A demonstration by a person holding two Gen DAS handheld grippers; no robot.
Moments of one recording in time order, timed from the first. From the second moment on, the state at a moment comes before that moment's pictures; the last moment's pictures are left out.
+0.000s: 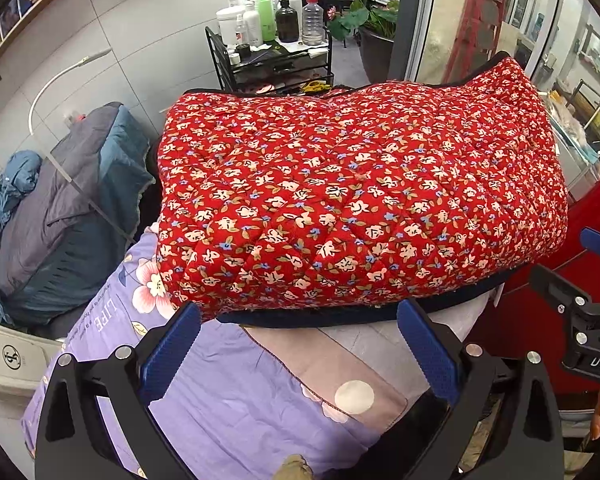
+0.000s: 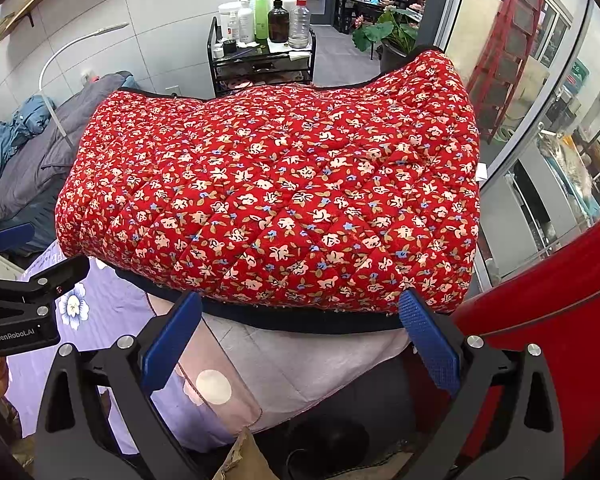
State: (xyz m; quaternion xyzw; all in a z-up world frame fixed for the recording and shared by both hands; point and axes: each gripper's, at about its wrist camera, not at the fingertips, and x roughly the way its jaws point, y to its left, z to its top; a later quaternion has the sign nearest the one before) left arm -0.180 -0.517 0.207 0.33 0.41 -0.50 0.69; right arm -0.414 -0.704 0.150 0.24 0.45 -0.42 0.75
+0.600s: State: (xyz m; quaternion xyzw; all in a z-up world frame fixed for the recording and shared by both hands) left arm -0.183 -0.517 0.203 0.34 0.41 -0.48 0.69; right arm -0.414 -0.702 0.148 0.24 0.45 -0.41 0.75
